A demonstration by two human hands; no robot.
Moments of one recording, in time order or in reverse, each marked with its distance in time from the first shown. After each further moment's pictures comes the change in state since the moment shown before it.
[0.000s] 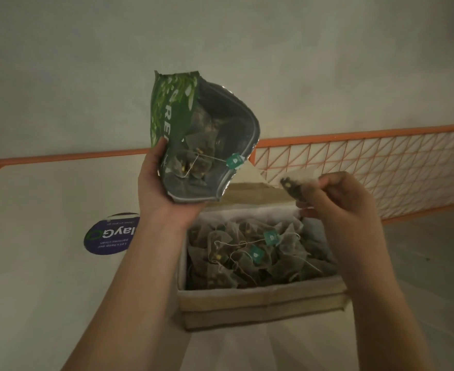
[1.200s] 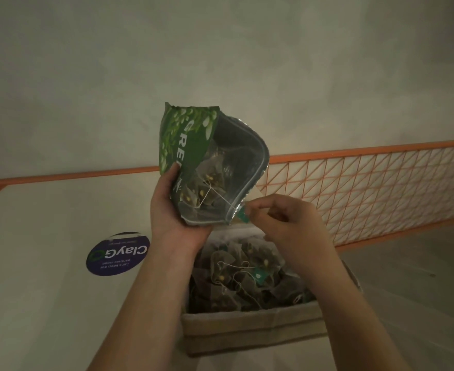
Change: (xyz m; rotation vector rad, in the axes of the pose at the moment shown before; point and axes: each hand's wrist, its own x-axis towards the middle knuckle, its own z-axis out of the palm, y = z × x) left_hand 0.003 -0.007 0.005 0.004 0.084 0.032; right_hand 0.007 -0.016 0.044 -0.175 -0.254 -0.007
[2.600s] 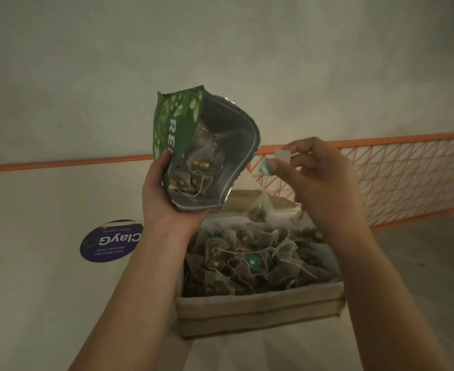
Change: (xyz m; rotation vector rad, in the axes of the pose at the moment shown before) left_hand 0.003 0.002 -0.006 -0.058 -0.071 -0.071; right_hand 0.022 -0.014 -0.033 -0.004 0.230 -0.157
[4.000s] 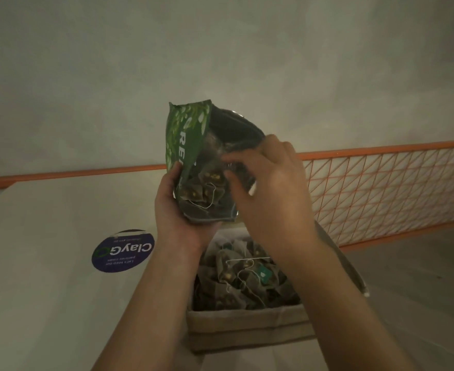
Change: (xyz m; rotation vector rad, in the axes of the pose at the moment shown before) left_hand -0.007 -0.003 0.009 0.041 0.033 0.018; right_hand -0.006 -0.022 0.061 -0.548 0.111 -0.524
